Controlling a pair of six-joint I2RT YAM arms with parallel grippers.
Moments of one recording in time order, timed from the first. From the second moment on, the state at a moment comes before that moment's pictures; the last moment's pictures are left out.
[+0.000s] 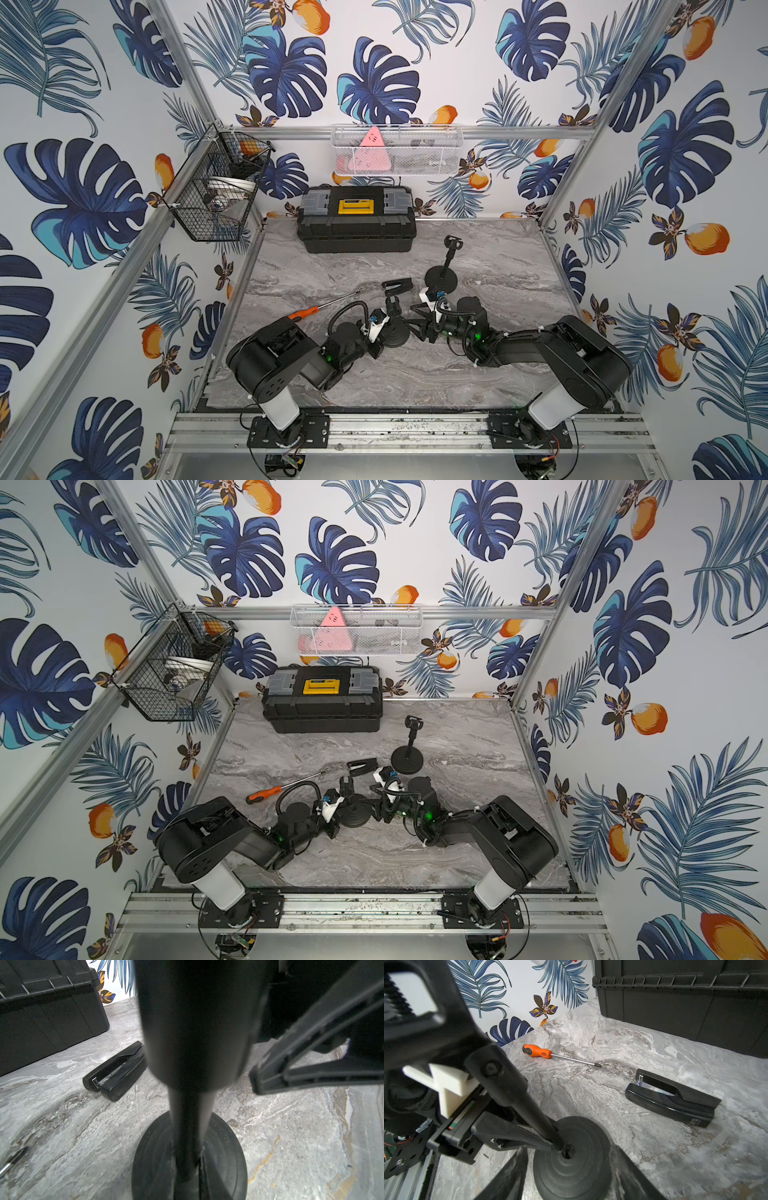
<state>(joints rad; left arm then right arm) -0.64 1.68 0.23 1.16 0.12 0.05 0.63 1.62 0.45 0.87 -0.47 0.13</state>
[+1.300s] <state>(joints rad) -0.65 1.79 0.22 1.30 0.13 0.03 0.60 1.55 0.43 0.80 -0.45 0.14</state>
